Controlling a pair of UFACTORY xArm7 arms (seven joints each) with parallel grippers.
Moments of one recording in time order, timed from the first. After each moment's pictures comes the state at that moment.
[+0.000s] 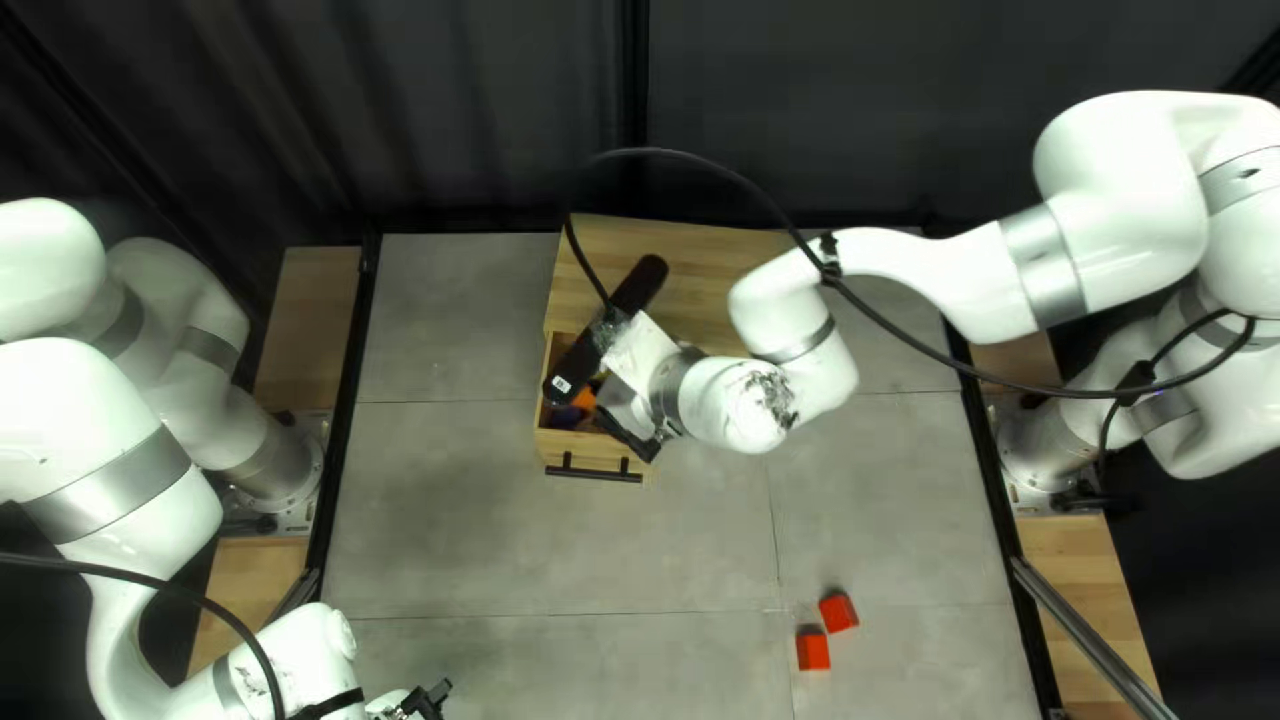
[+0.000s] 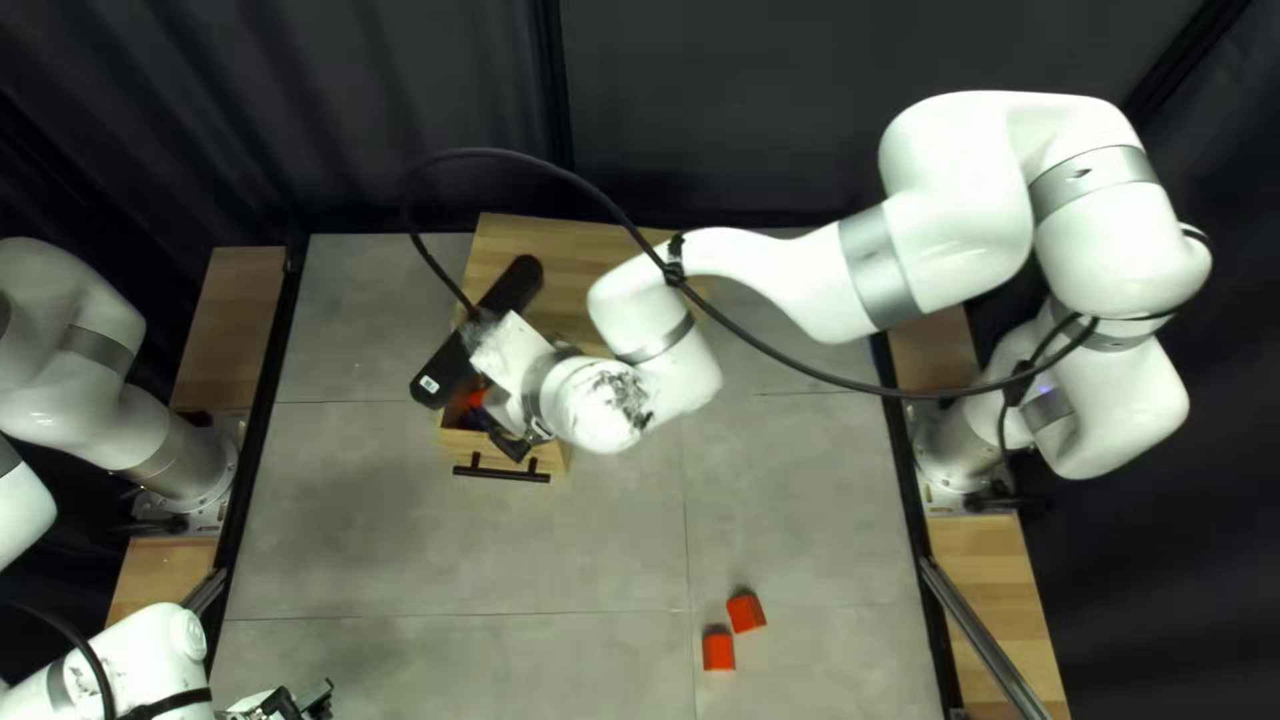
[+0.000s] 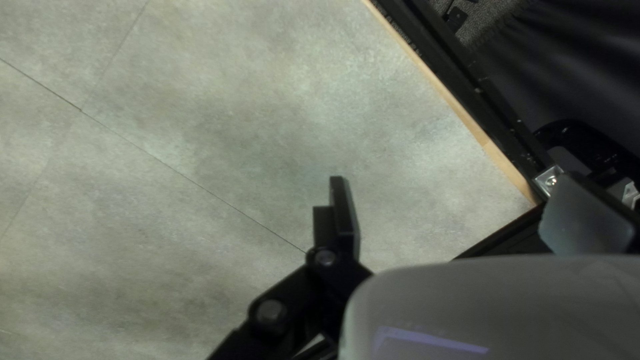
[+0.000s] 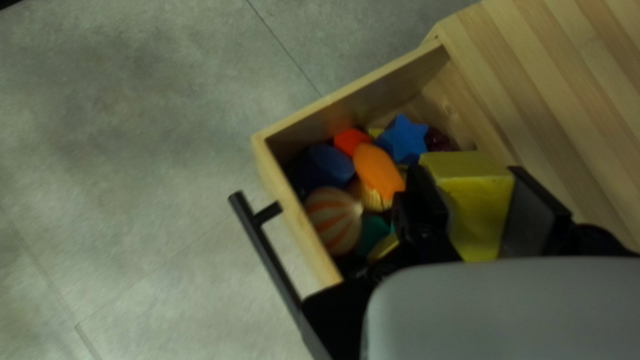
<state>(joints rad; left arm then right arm) -0.12 0.08 -0.85 0.85 0.01 0.90 -0.16 0.21 0.21 -0.17 1.16 -0.91 0.65 1.34</state>
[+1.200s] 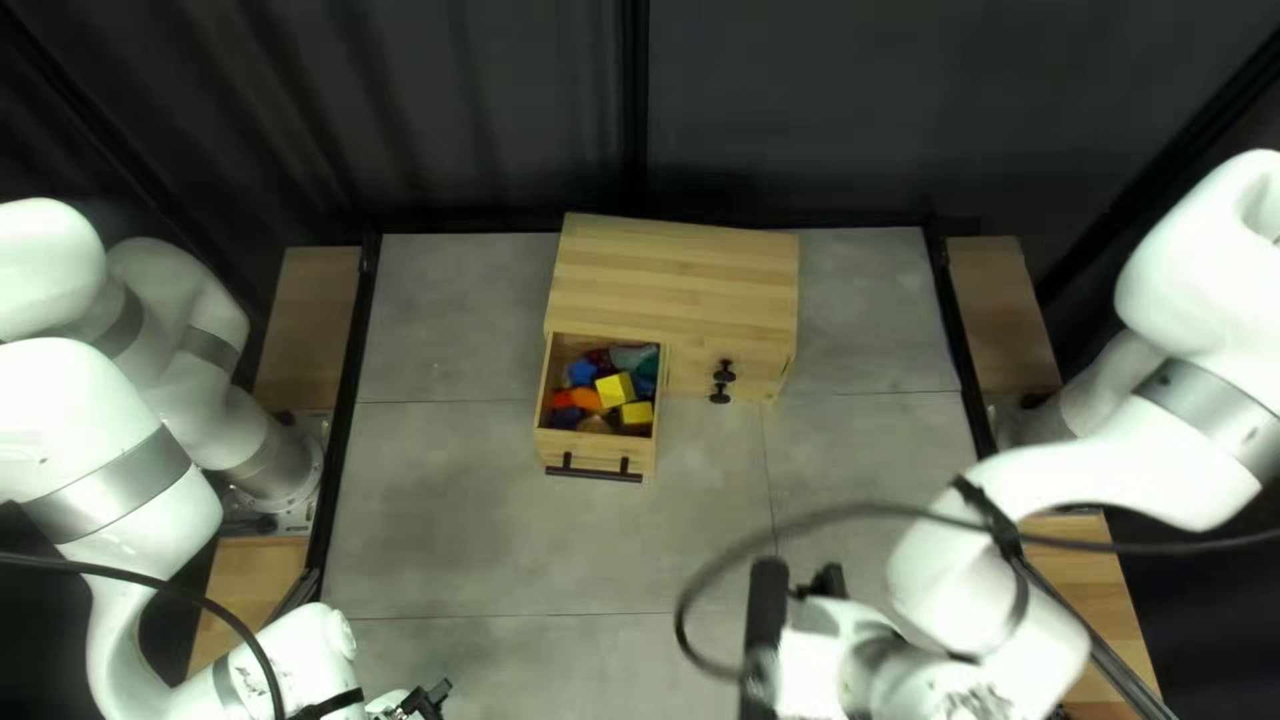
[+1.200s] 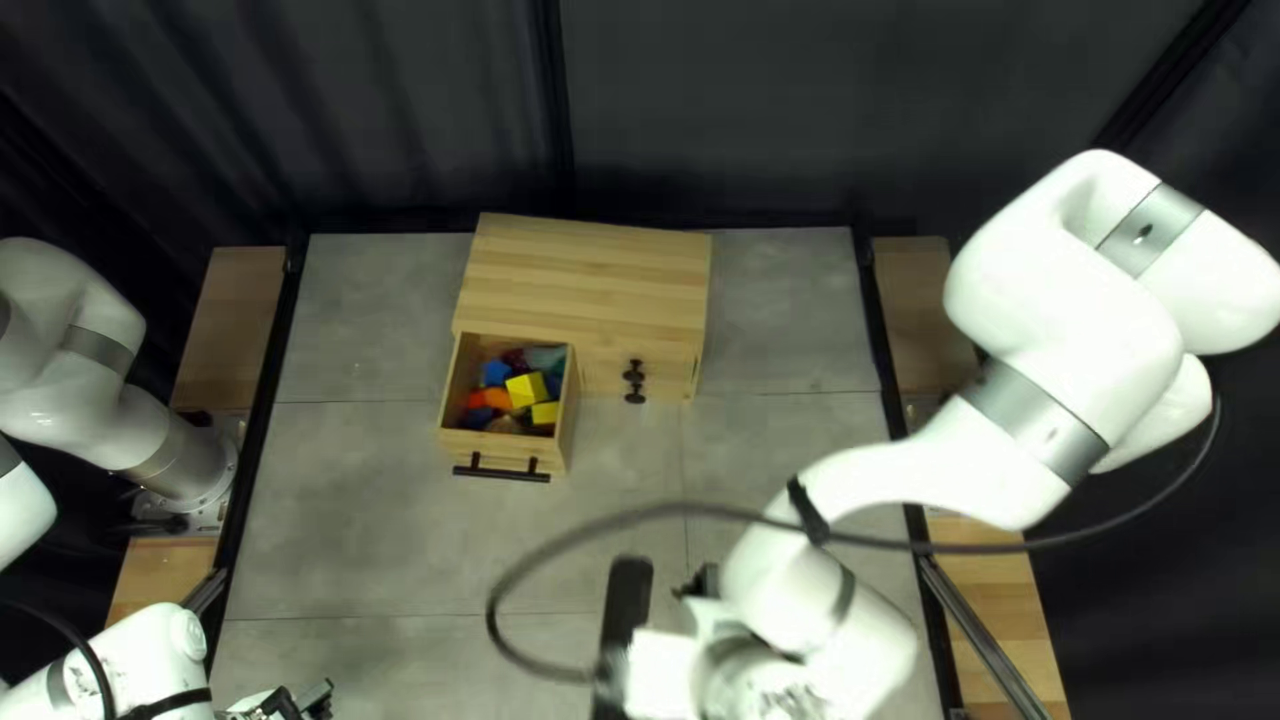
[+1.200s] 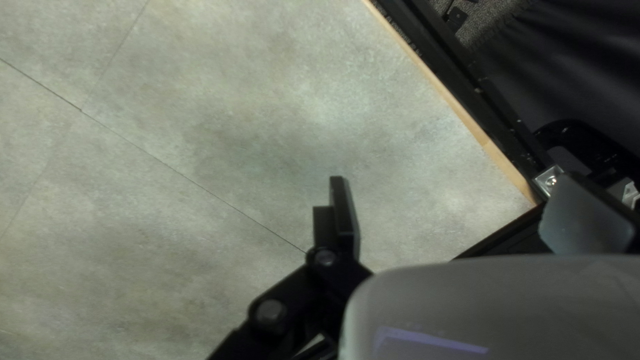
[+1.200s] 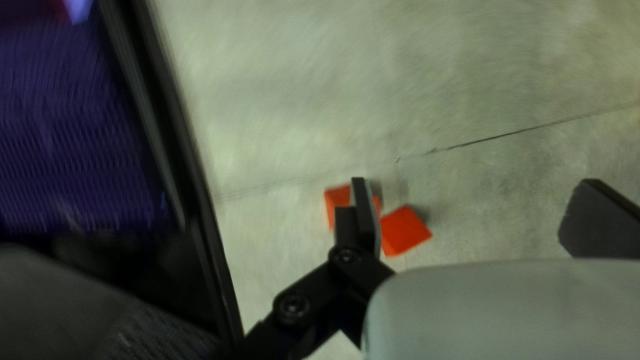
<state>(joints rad) -0.12 0.08 -0.85 0.85 0.01 0.90 -0.16 0.54 0.14 0.25 1.06 -0.35 1.07 0.75</state>
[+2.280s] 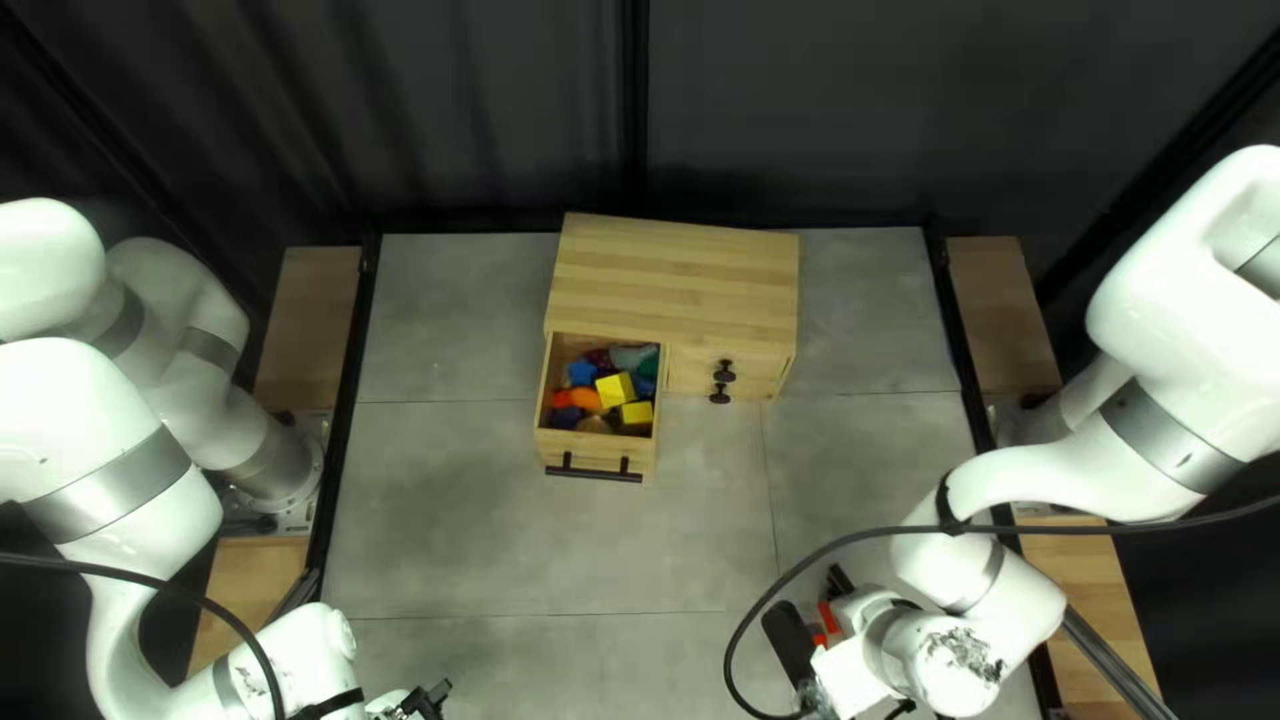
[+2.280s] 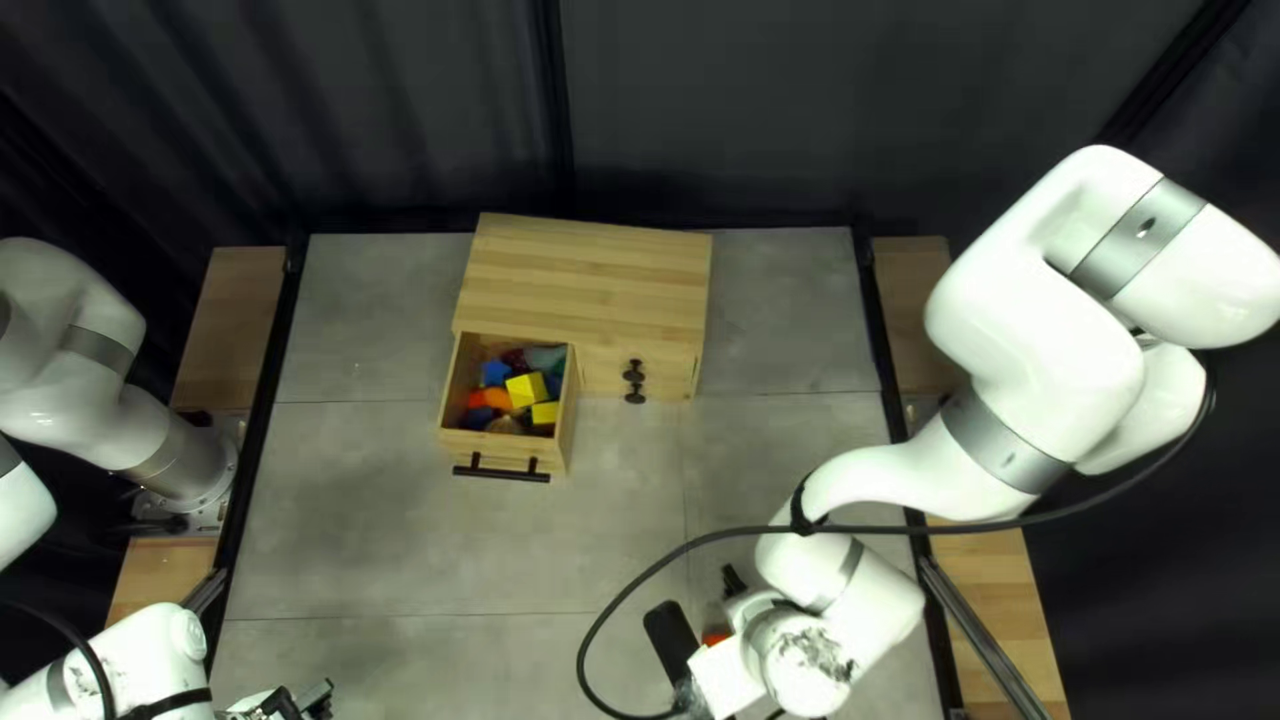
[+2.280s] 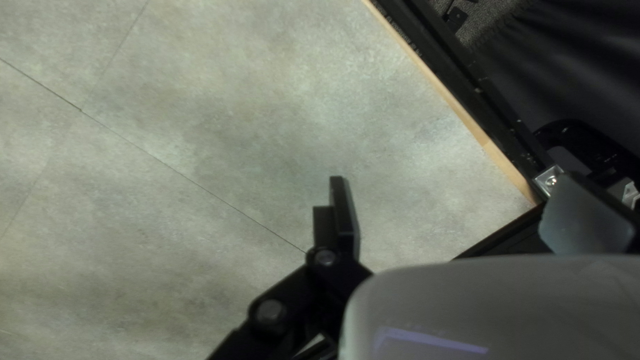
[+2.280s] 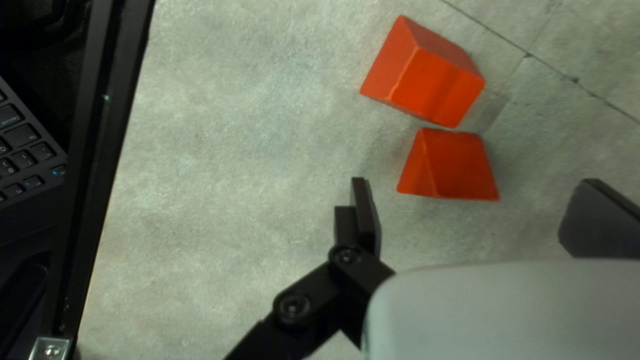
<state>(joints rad) -0.12 0.08 -0.85 0.85 0.01 0.90 -0.16 0.45 0.15 0.23 0.76 -0.26 0.76 0.44</state>
